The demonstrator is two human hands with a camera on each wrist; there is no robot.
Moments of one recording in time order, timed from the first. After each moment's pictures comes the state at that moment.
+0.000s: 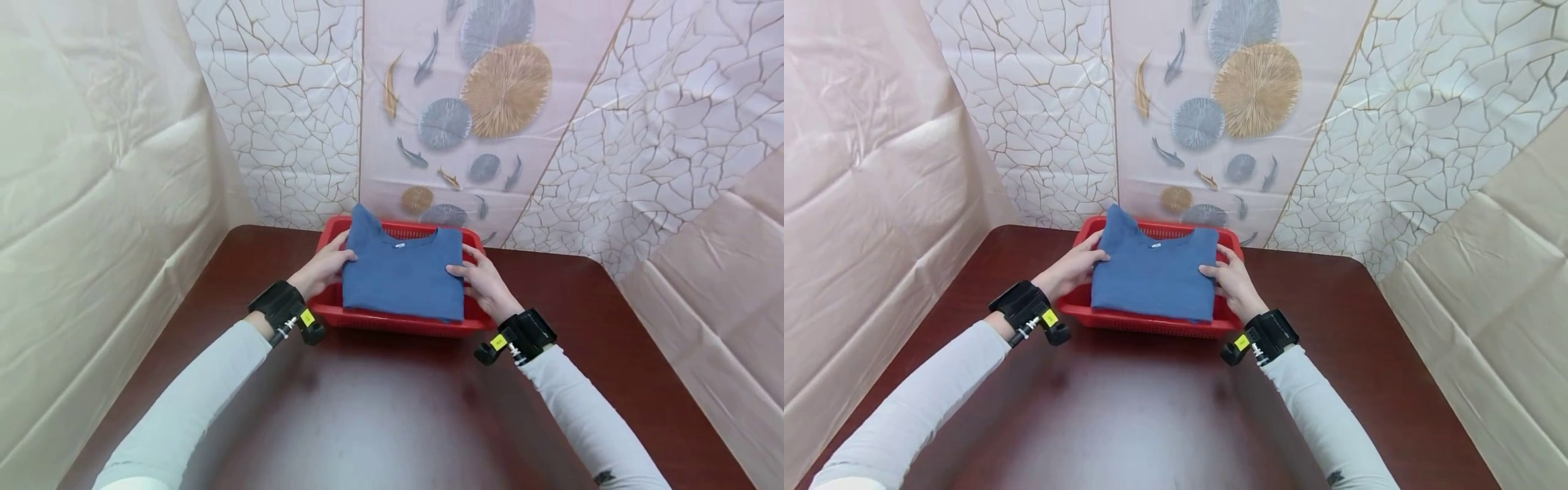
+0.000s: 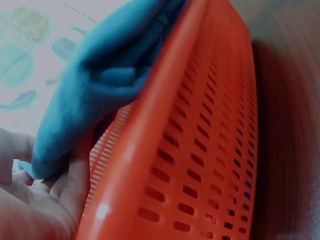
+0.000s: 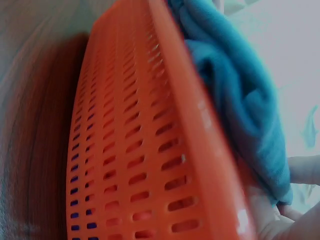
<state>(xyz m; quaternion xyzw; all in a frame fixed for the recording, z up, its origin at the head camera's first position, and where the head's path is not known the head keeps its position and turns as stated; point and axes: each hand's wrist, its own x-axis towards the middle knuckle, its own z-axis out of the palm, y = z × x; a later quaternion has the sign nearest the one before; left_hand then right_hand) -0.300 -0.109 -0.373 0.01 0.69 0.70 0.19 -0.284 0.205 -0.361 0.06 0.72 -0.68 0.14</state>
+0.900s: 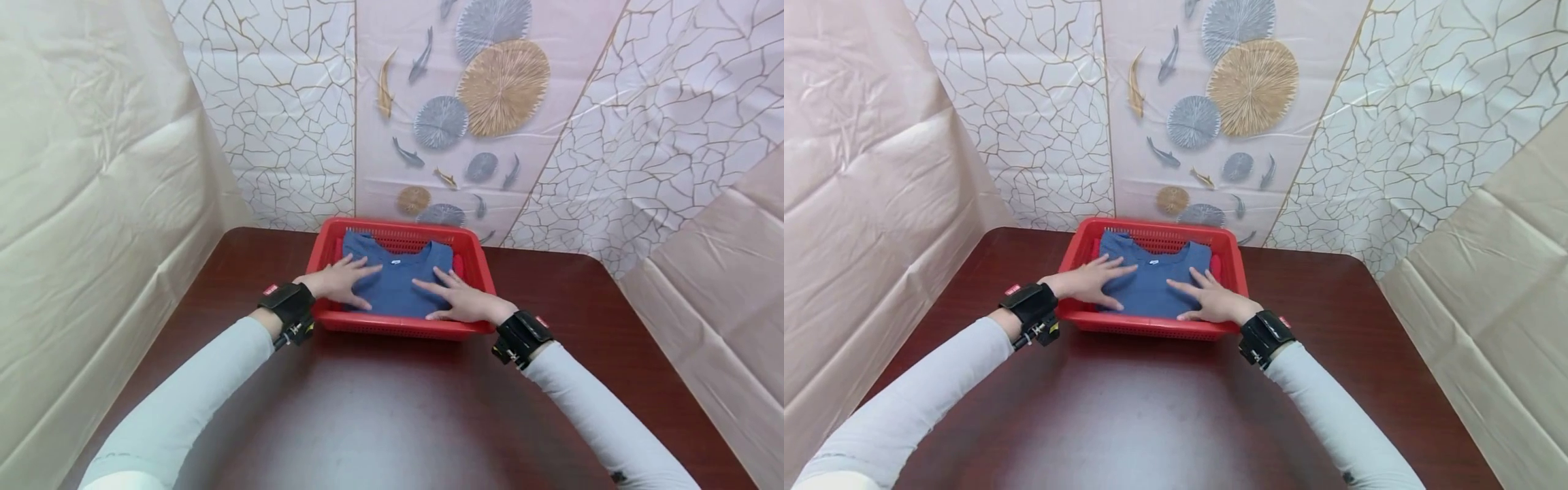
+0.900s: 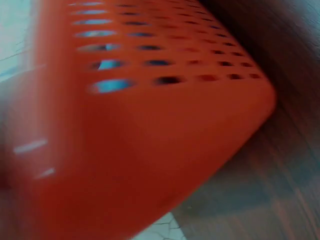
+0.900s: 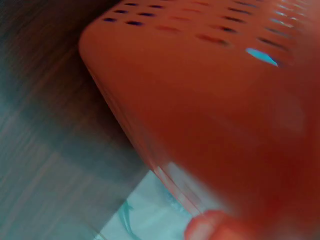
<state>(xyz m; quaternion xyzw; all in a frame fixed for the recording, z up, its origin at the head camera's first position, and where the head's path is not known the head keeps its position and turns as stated) -0.299 -0.094 -0.370 0.30 0.93 0.14 0.16 -0.275 0.209 -0.371 -0.29 0.93 -0.15 0.18</state>
